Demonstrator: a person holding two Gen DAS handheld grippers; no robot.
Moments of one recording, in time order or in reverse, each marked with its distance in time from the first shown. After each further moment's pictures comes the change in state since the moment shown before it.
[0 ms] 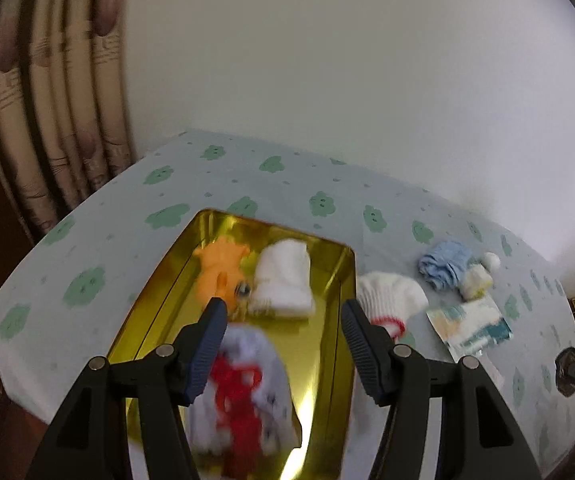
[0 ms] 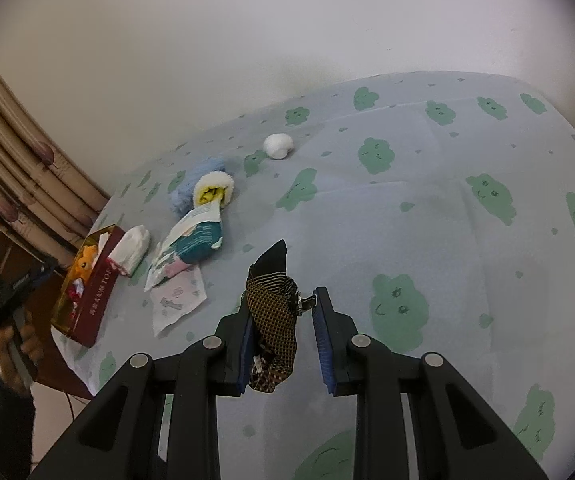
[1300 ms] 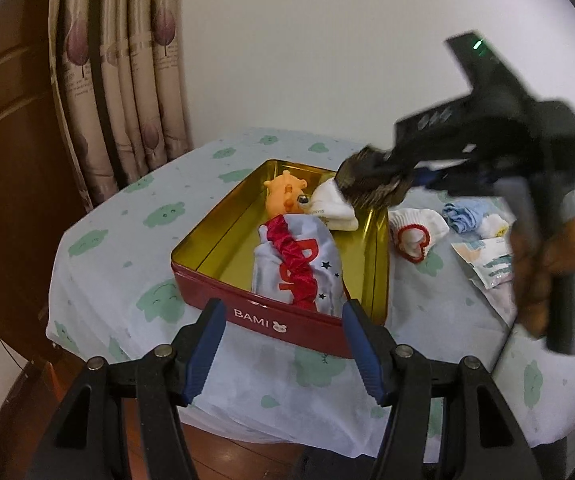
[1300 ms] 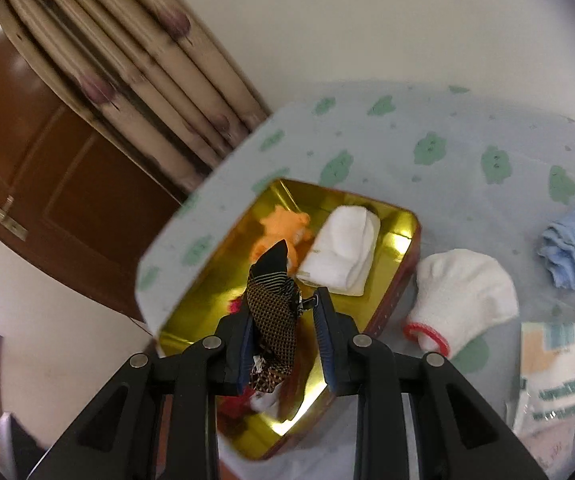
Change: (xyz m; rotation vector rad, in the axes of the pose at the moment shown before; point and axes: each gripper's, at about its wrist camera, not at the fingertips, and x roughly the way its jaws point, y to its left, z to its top) left arm -0.063 0.012 -0.102 -0.011 -0.069 0.148; right arm 0.200 0.361 0.022 -0.369 0.298 0.318
